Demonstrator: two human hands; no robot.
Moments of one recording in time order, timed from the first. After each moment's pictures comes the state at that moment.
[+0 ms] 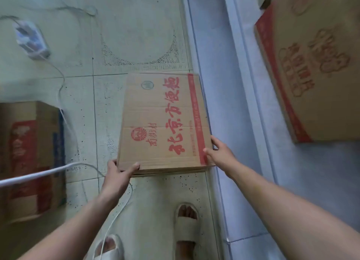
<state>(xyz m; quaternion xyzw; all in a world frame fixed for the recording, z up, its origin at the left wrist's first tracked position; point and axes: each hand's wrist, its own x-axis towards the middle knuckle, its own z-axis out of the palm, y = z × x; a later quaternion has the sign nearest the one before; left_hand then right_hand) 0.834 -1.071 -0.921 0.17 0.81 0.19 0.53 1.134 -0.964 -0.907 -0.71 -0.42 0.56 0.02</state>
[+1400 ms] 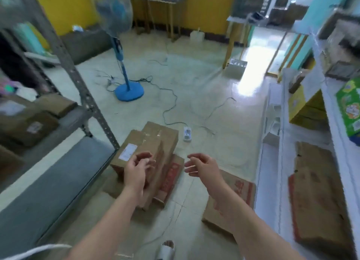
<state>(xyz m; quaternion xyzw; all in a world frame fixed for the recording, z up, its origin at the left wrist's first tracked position) 0.690 -1.334 -0.263 0.00 0.69 0.67 0.27 0.839 -1.191 -0.243 -0.43 -0.57 0.69 0.13</state>
